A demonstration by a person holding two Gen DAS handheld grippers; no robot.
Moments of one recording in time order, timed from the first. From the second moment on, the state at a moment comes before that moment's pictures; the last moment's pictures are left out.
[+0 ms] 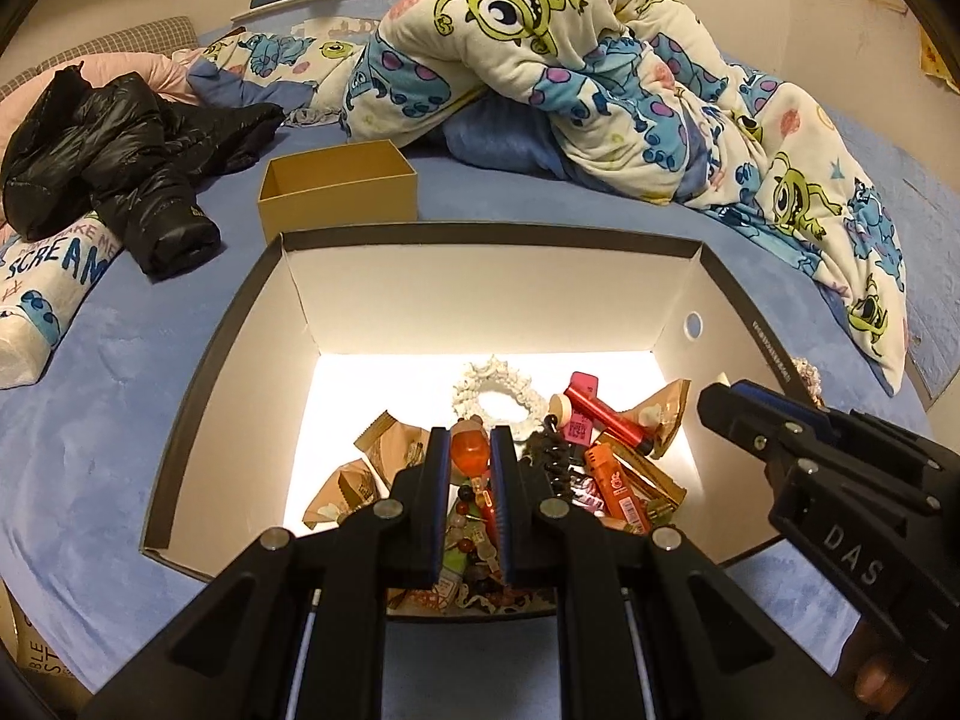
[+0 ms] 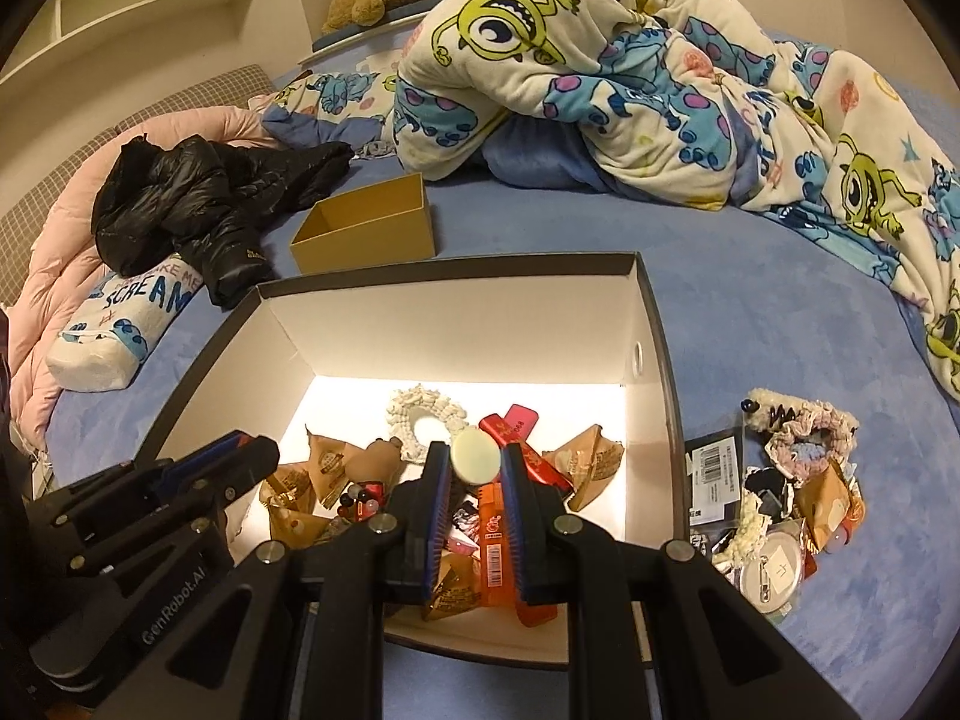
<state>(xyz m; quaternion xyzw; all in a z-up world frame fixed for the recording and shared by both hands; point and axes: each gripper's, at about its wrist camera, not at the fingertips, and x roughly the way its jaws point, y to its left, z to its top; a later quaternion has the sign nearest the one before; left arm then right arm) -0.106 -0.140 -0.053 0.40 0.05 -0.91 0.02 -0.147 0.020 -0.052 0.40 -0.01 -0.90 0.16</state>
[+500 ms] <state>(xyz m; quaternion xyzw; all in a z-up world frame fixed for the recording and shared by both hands) -0.101 -0.144 -0.051 0.39 0.04 -0.92 0.04 -0.150 0.020 -0.055 0.39 -0.02 -0.90 0.16</state>
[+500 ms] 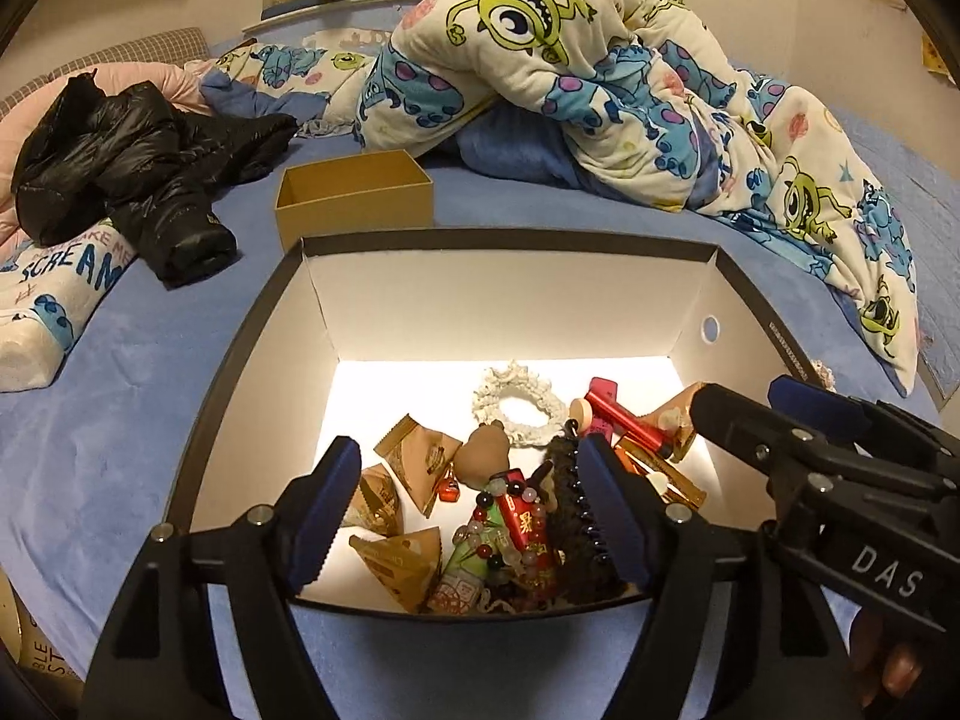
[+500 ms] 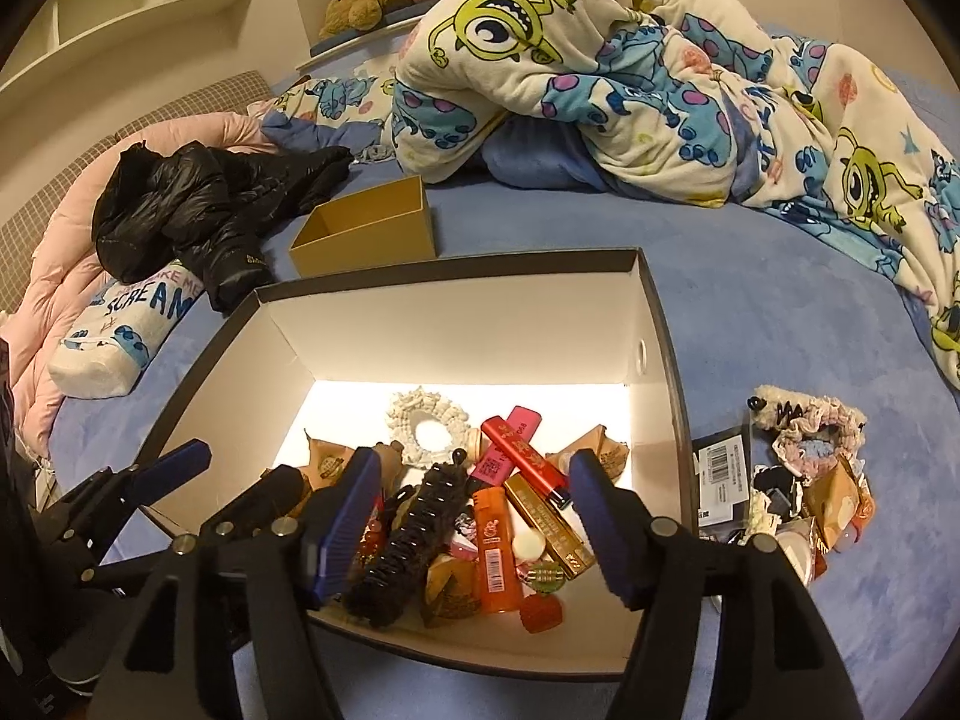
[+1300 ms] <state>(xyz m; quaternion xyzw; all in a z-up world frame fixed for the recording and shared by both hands) -0.092 -0.067 -0.002 0.35 0.04 -0.94 -0.02 -0.131 0.079 0.004 0.35 -0.09 -0.92 0.17</state>
